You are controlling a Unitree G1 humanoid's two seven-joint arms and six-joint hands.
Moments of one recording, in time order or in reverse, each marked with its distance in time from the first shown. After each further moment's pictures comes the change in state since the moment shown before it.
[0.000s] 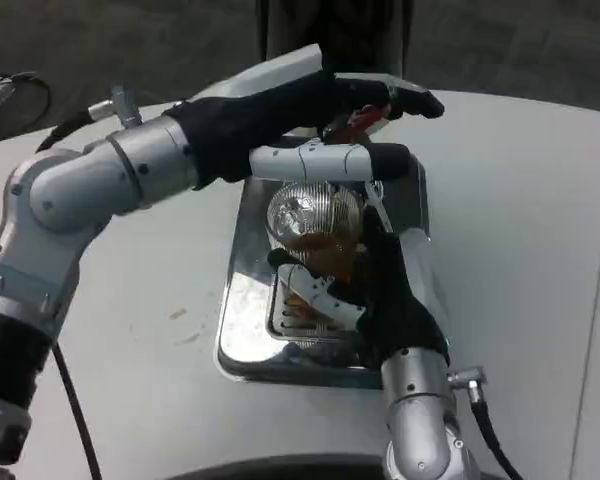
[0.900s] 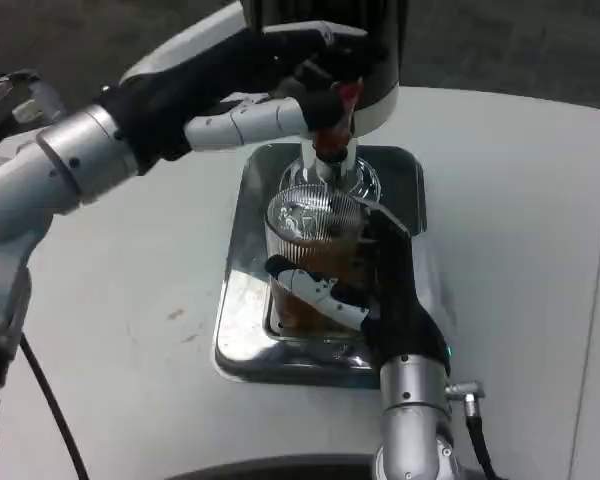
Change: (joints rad) left arm 0.074 0.030 0.148 -0.055 -0.070 -0.004 0.043; right arm -0.004 0.002 0.039 0.048 0.040 -0.050 -0.150
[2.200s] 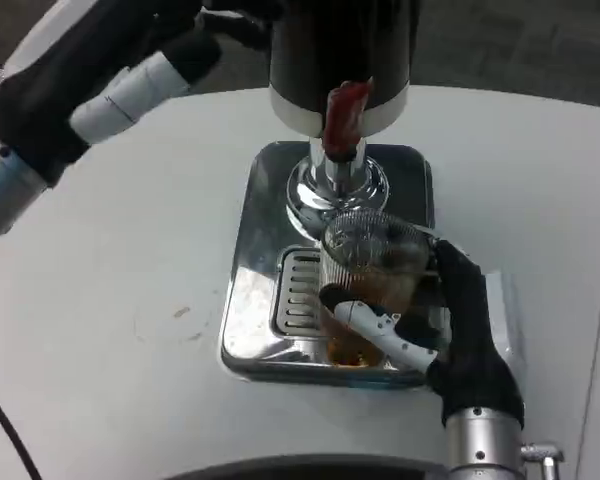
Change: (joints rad) left arm 0.241 0.019 0.204 -0.317 -0.161 0.137 0.078; right arm 0.324 -0.036 -0.022 -0.443 -0.039 0.092 0.099
